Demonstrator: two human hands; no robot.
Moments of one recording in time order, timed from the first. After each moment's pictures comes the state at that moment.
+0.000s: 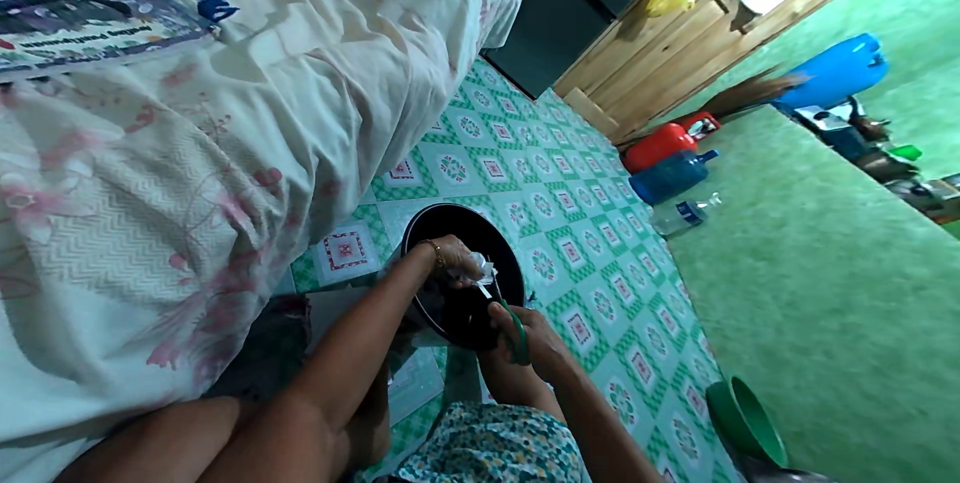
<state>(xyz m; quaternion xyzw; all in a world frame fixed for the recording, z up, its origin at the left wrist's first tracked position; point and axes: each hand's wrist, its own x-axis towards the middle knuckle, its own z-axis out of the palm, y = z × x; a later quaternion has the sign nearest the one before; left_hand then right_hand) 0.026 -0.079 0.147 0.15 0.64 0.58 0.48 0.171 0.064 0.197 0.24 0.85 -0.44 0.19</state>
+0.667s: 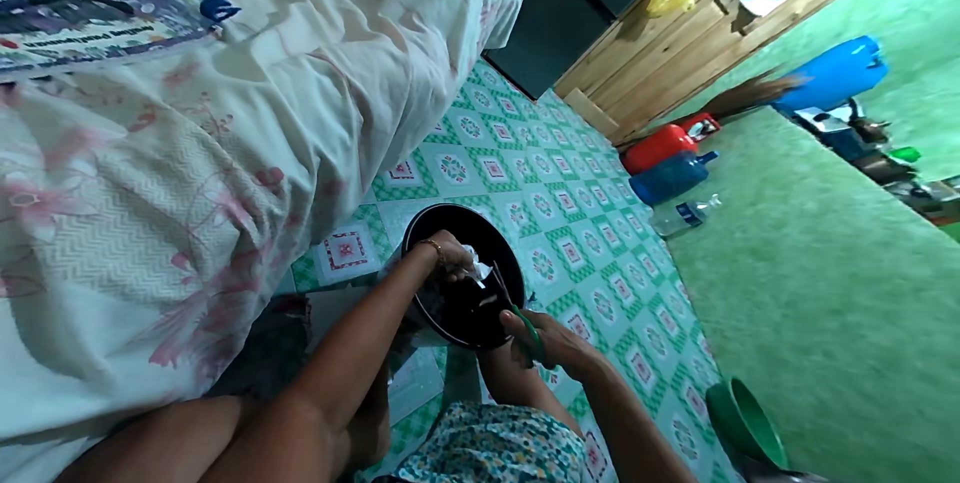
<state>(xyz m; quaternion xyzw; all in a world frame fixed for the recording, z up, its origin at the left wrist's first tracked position) 0.024 -0.080 0.149 0.06 0.67 0.59 0.45 0.164 0.084 0.222 0.22 0.87 -0.28 0.34</state>
